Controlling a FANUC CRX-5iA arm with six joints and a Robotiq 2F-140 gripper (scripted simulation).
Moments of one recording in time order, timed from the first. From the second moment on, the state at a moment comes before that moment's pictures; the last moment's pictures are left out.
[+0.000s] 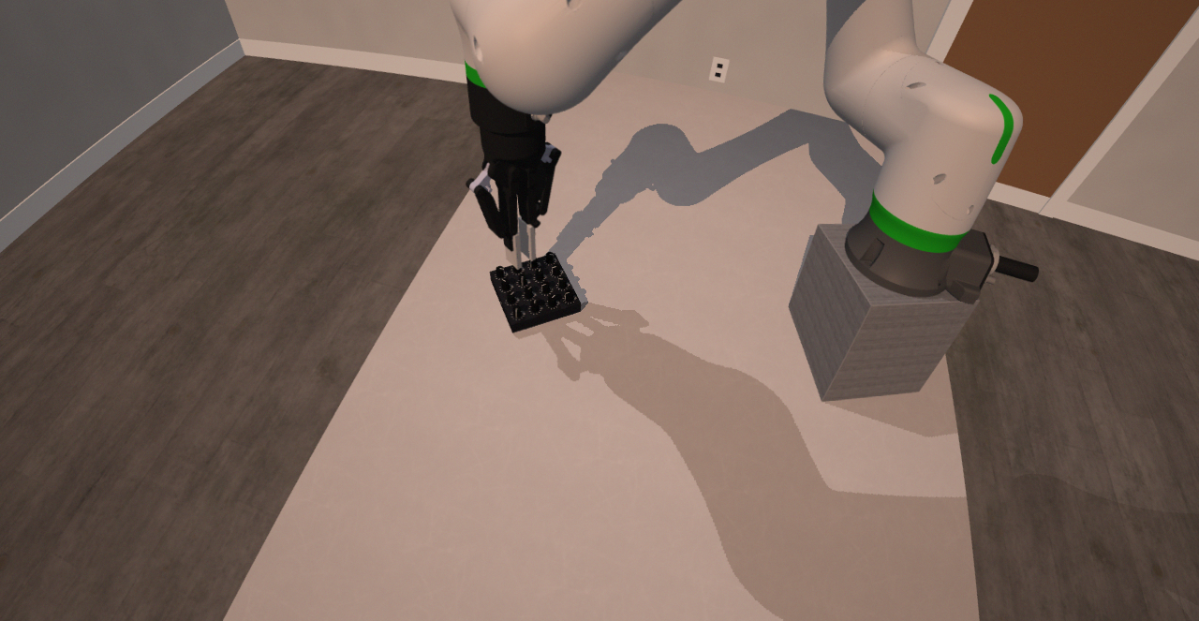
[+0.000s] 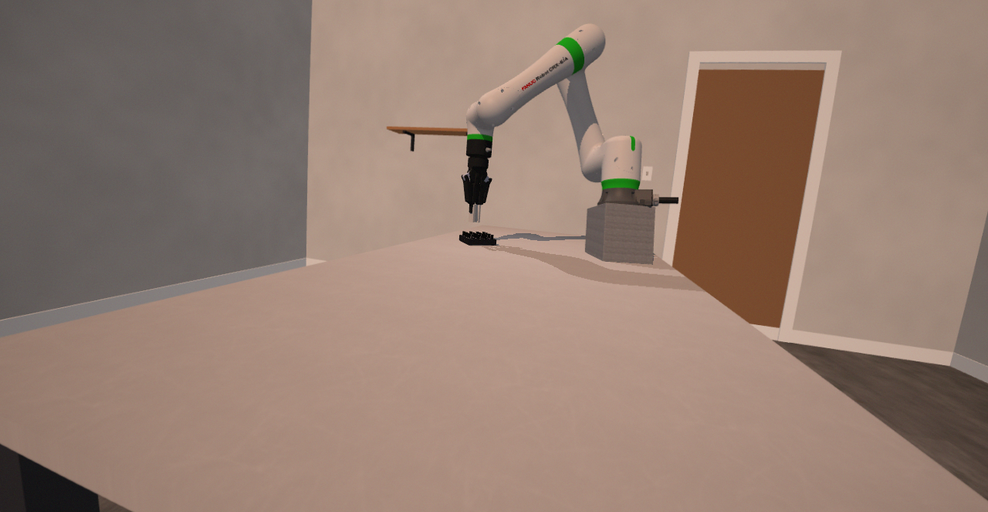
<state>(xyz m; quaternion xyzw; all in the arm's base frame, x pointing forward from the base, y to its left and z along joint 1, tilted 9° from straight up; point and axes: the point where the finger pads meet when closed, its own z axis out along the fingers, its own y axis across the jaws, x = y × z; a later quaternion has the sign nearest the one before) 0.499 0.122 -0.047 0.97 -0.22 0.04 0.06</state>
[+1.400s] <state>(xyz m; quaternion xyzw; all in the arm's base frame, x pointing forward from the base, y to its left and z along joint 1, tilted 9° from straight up) 0.498 0.123 -0.039 0.69 -0.72 0.07 0.02</state>
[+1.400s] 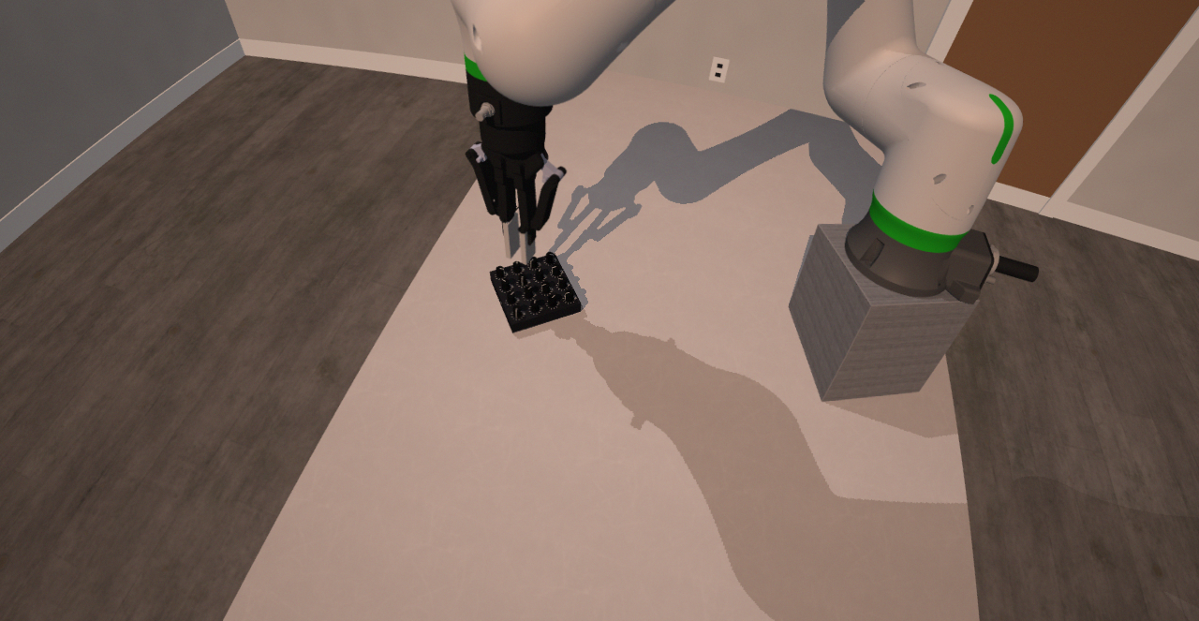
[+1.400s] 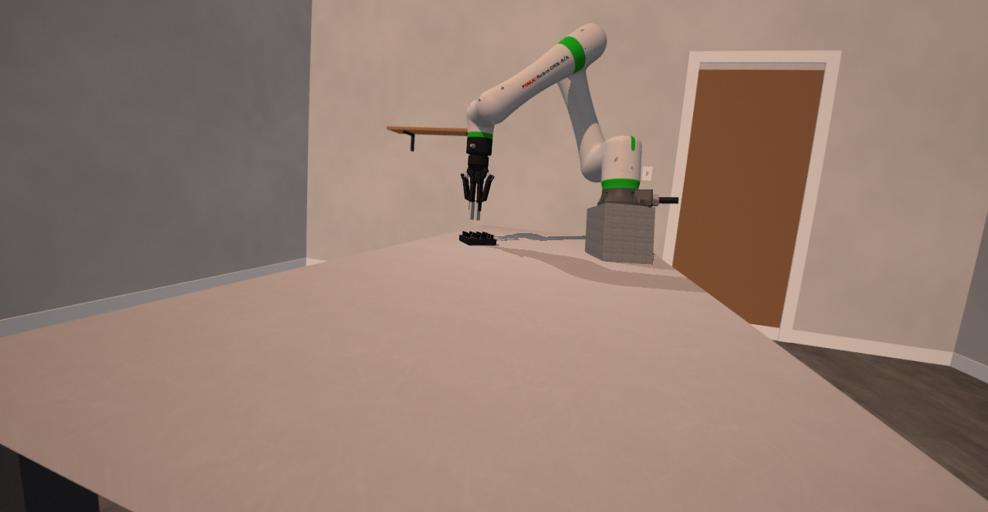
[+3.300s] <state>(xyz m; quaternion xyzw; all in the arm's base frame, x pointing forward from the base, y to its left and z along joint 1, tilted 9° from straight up) 0.498 0.124 -0.036 0.52 -0.85 0.08 0.01</state>
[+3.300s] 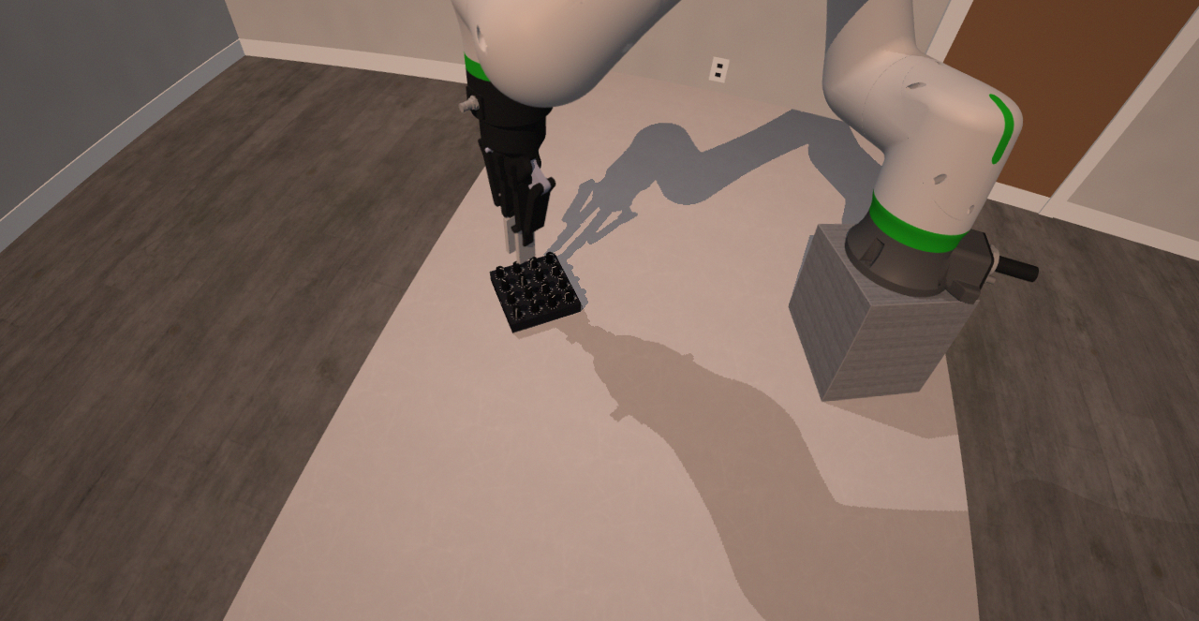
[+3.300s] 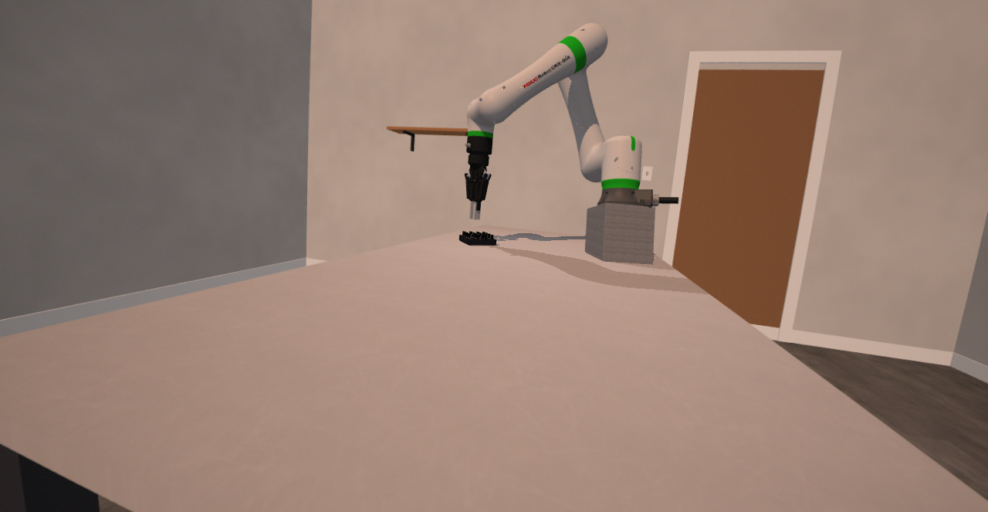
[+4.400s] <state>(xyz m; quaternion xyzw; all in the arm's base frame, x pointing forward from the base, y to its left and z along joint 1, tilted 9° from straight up) 0.500 0.120 -0.061 0.52 -0.85 0.08 0.01</state>
